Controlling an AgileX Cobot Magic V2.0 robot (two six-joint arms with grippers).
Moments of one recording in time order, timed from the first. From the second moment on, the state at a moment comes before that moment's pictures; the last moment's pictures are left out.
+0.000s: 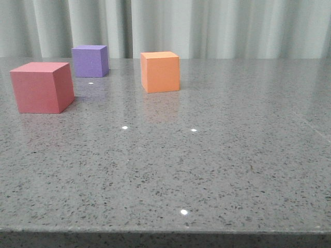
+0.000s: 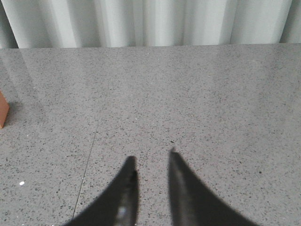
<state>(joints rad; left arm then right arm) -0.06 0.00 0.00 0.14 0.01 -0.25 0.05 0.52 -0.49 -0.19 0.29 0.24</state>
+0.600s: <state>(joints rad) -0.06 0.00 0.00 0.14 0.01 -0.25 0.05 0.52 -0.49 -0.19 0.29 0.24</state>
